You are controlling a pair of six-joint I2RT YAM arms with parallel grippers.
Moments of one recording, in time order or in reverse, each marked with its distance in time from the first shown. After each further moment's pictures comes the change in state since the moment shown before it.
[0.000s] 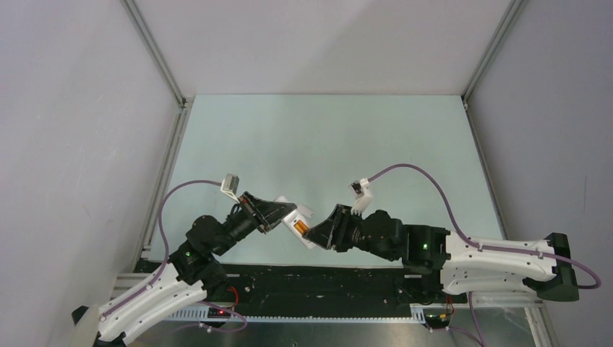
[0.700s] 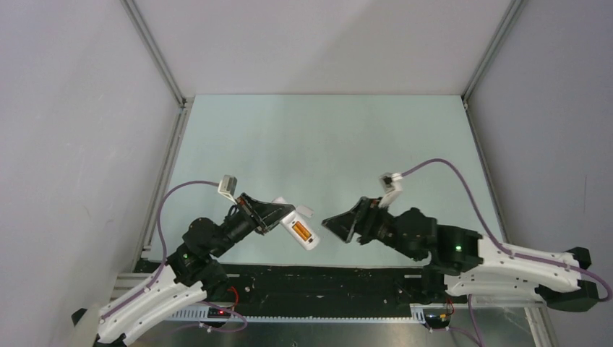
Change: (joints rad) left arm 0.001 -0.031 0.000 -0.002 0.000 0.004; right arm -0.019 -0.162 -0.004 -0.059 0.069 -0.132
